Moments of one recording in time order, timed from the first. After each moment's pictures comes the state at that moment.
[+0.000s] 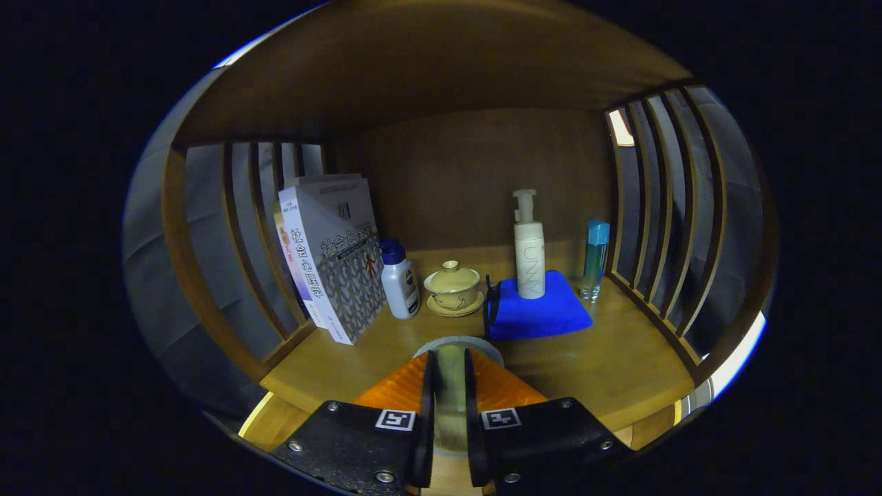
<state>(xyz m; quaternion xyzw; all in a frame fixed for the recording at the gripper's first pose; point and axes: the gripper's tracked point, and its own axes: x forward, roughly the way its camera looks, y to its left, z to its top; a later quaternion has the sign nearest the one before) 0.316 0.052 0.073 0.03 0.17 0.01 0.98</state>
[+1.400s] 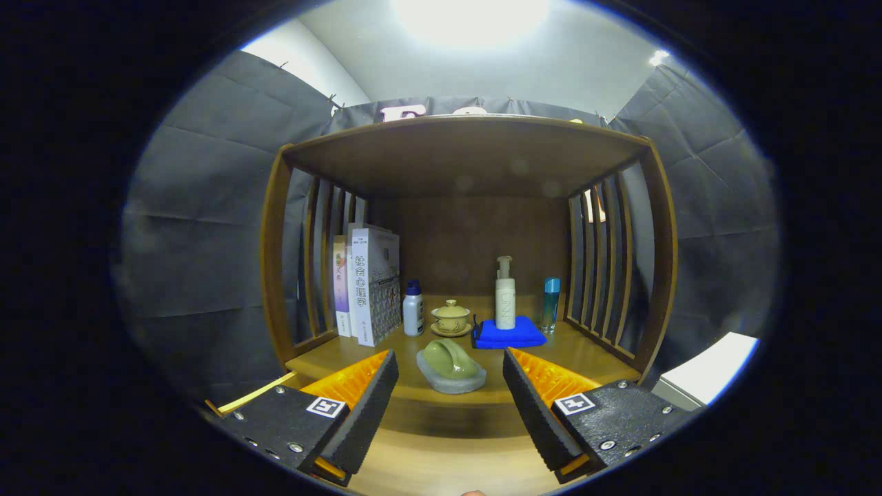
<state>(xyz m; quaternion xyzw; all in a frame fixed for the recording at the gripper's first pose) 0.148 0.078 0.093 -0.03 0.00 -0.01 1.00</state>
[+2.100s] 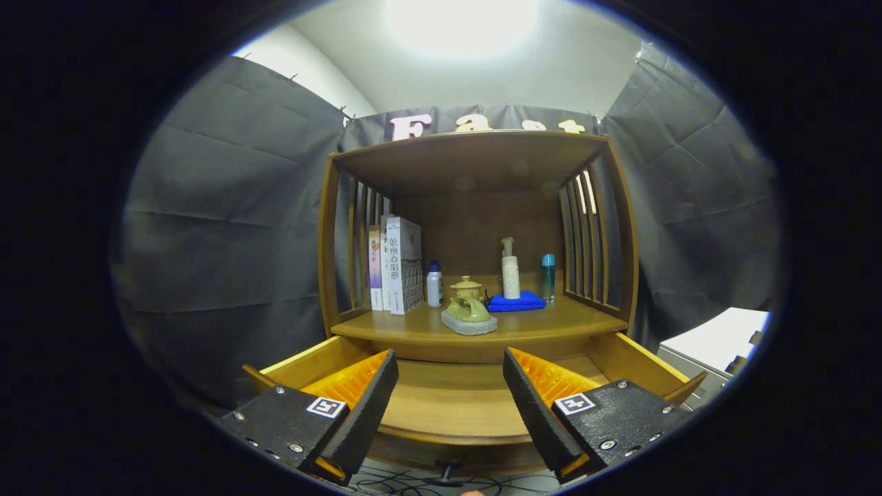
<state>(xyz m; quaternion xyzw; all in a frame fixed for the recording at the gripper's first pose) 0.036 0.096 0.035 -0.02 -0.01 0.01 1.00</state>
